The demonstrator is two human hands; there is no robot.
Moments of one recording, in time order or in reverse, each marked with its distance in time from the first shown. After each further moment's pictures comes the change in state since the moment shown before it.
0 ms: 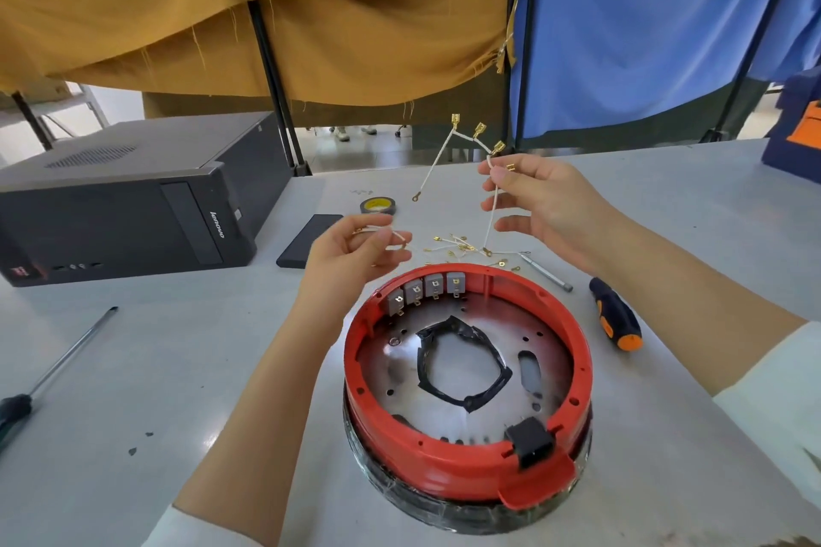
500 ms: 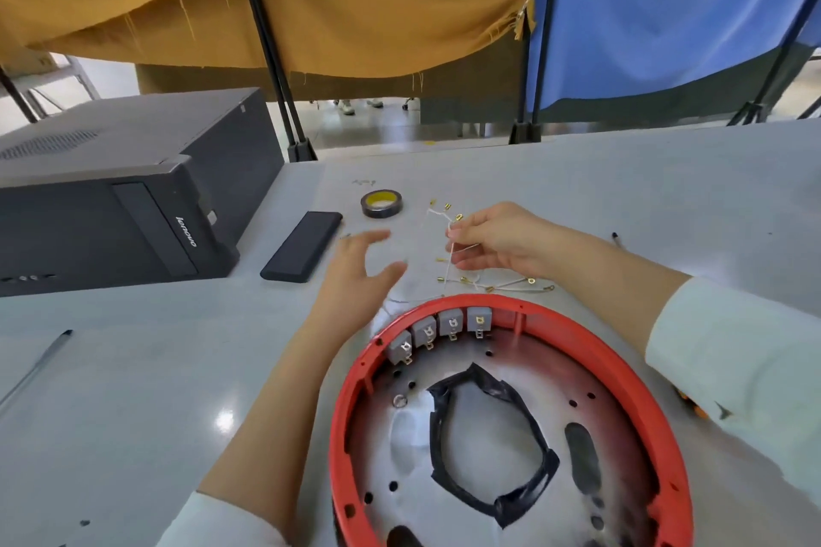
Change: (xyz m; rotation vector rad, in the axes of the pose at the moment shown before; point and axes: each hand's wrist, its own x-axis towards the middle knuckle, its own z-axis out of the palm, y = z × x) left_hand 0.088 -0.074 -0.009 0.661 -0.001 -0.044; right_hand 0.106 0.079 0.025 -0.156 -0.073 0.481
